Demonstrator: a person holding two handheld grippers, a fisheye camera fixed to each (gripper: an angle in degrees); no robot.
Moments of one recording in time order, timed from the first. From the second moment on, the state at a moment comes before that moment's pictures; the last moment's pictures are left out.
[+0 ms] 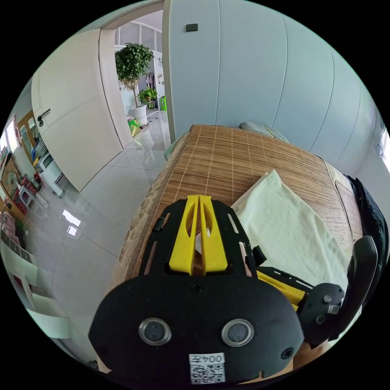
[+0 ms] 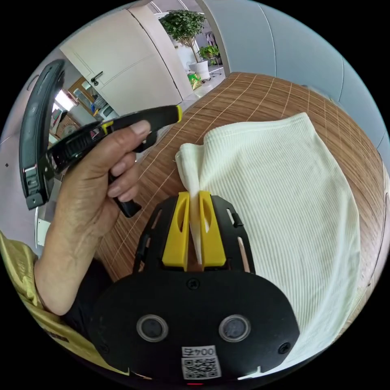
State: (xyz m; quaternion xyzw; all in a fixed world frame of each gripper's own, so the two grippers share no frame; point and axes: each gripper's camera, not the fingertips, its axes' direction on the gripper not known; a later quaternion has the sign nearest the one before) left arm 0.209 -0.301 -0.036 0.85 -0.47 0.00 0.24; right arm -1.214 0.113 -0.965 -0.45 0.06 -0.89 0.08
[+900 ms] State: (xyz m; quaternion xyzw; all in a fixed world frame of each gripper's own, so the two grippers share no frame) left arm 0.189 -0.309 -0.078 0.88 -0.38 -0.08 0.29; right arm -1.328 0.187 -0.807 -0.36 0.00 -0.93 0.11
